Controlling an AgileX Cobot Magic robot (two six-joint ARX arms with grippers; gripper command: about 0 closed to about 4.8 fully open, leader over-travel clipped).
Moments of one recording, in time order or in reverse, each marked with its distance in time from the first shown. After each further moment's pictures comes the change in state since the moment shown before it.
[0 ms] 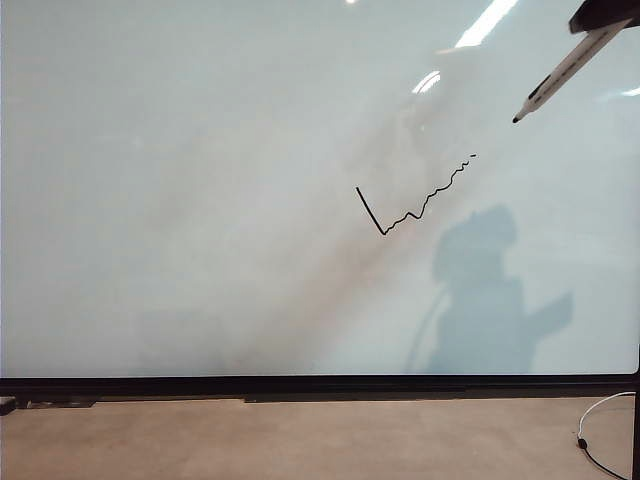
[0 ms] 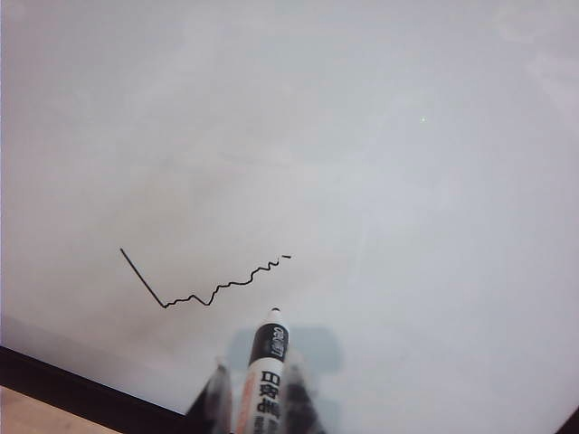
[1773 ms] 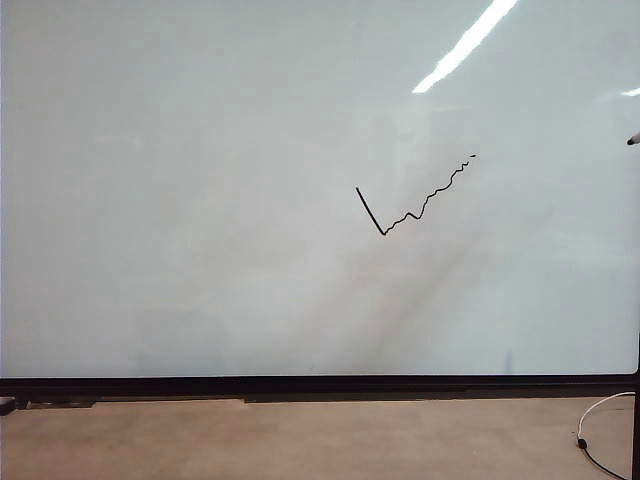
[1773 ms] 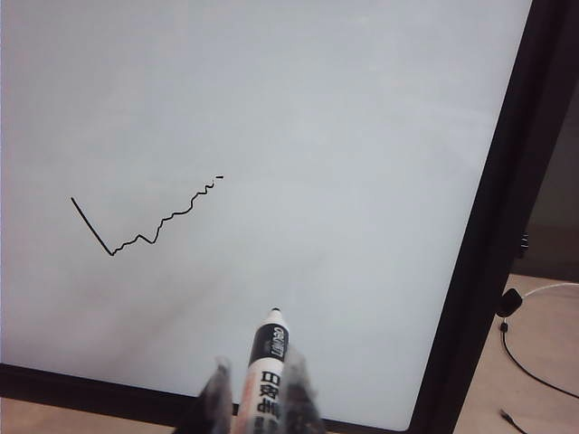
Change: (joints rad) left arm 0.000 0.000 0.000 0.000 0.000 0.000; right arm -0.016 -0.770 -0.452 -0.134 0.158 0.024
